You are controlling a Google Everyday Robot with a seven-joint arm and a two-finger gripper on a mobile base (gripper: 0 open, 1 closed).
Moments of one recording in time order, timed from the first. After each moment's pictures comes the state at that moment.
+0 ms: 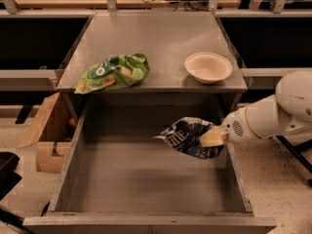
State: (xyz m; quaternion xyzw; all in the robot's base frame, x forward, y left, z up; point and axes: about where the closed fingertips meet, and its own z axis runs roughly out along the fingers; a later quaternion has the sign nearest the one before) arm 0.487 -0.156 0.757 -0.23 0.92 0.24 0.21
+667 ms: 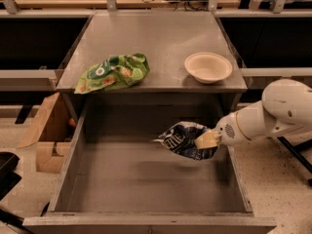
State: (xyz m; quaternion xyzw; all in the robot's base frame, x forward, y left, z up) arm 0.509 -0.154 0.712 -0.24 0.91 0.26 0.20
